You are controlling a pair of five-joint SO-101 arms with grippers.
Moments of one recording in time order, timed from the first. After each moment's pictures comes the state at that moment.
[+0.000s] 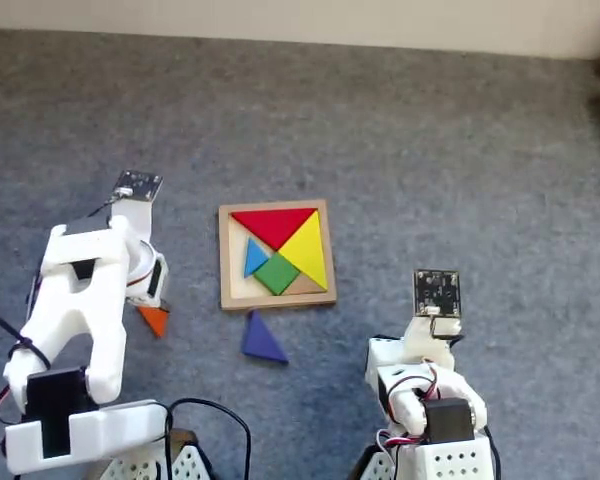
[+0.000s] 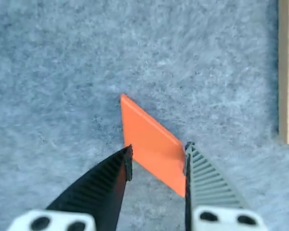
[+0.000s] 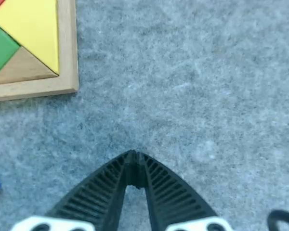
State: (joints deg) left arm -18.1 -7.3 41.3 63.3 -13.9; right arm -12.3 -104.6 96.0 71.2 -5.6
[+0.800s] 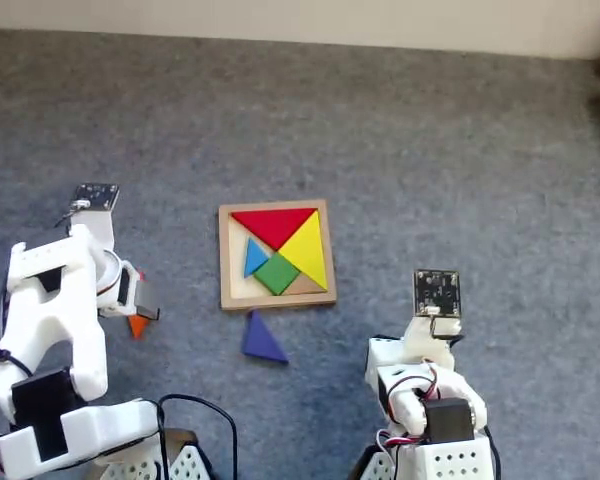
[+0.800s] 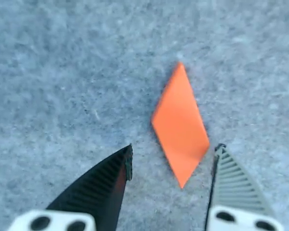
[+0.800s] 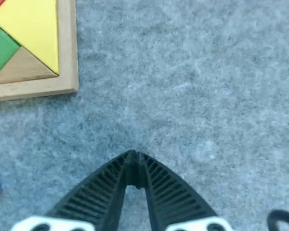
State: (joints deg) left arm -27.6 -7.3 42.7 62.6 -15.4; right arm -12.3 -104.6 96.0 71.2 -5.6
